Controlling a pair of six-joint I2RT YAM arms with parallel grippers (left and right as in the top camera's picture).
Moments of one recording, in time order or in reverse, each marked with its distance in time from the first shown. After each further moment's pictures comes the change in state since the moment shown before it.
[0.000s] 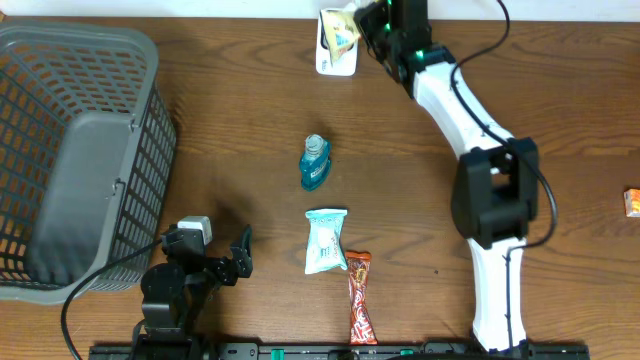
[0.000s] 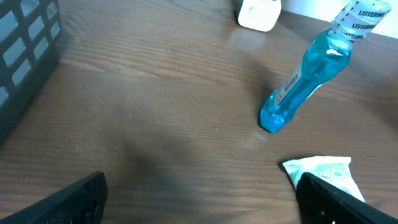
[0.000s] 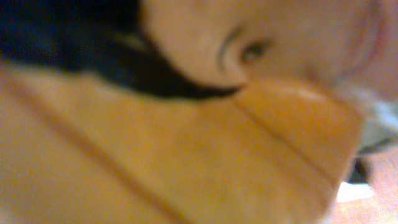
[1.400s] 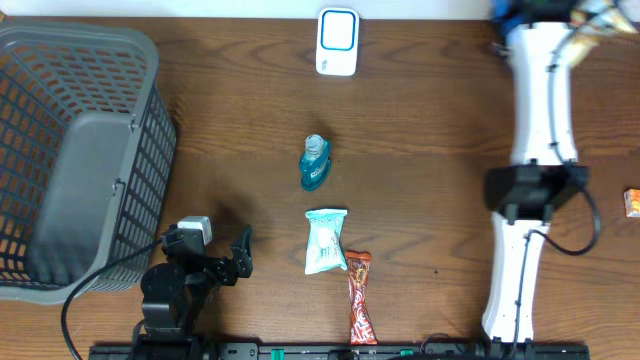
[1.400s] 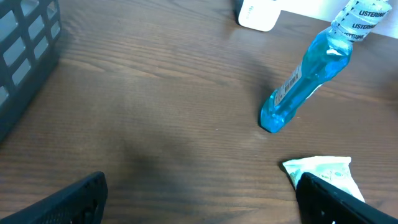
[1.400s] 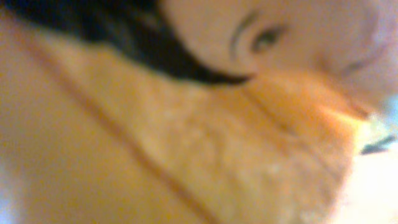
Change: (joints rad) left arm 0.000 0.000 0.000 0.000 0.000 0.000; right arm -0.340 0.143 0.782 -1.324 0.954 -0.398
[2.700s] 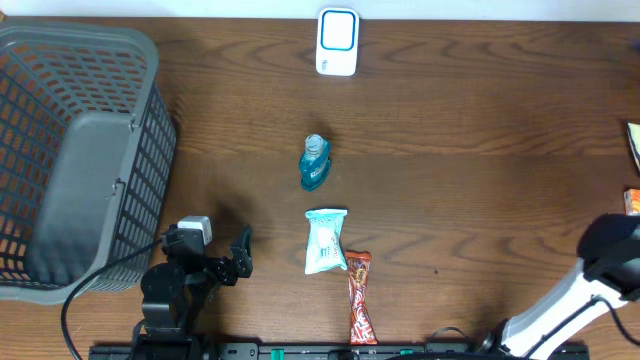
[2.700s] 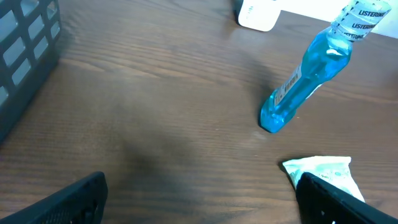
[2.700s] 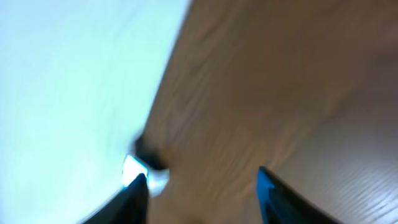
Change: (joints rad) left arm 0.000 0.000 0.000 0.000 0.000 0.000; right arm -0.478 -0.451 -0.383 0.092 -1.313 -0.101
